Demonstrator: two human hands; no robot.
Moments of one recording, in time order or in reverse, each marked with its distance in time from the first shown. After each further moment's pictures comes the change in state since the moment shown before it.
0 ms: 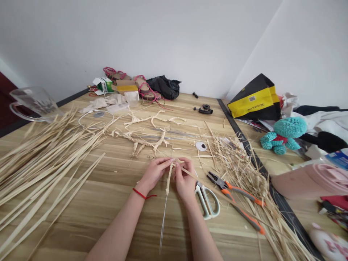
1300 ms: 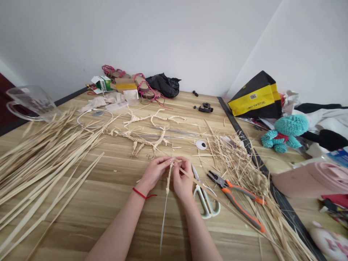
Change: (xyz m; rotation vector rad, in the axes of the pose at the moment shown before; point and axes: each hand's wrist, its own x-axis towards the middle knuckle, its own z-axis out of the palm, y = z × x) left_hand 0.002 -0.003 -0.002 0.033 0.011 0.013; right_hand -0.001 -0.002 0.005 -0.092 -0.018 -0.064
